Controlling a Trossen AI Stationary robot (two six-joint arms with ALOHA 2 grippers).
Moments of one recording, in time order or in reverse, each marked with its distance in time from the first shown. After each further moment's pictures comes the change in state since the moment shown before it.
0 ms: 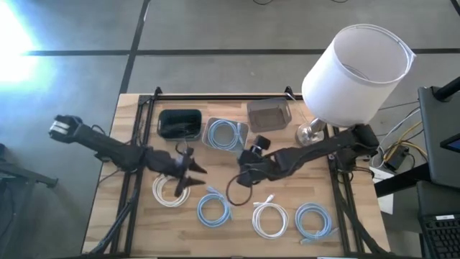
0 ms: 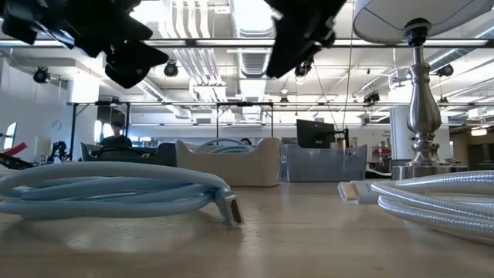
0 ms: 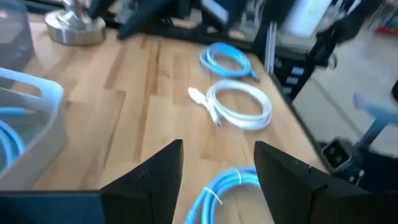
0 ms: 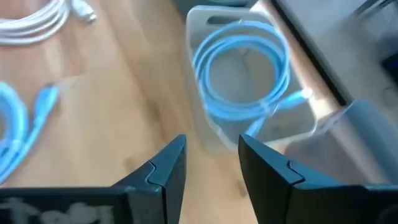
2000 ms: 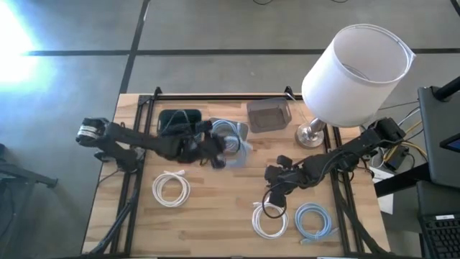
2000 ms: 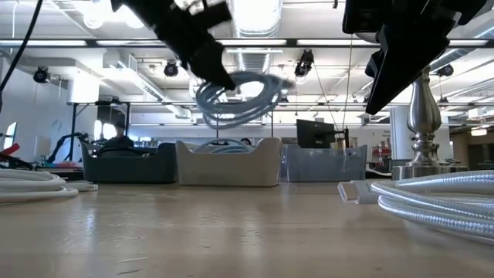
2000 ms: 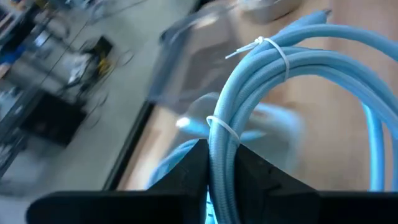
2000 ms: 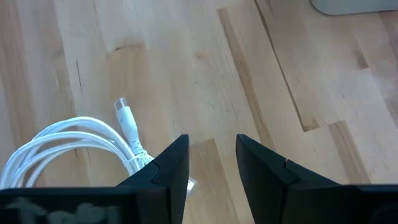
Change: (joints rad) left arm 0.226 0.456 0.564 -0.437 -0.569 0.411; right arm 0.139 -0.286 -0.457 0.125 -0.394 0.192
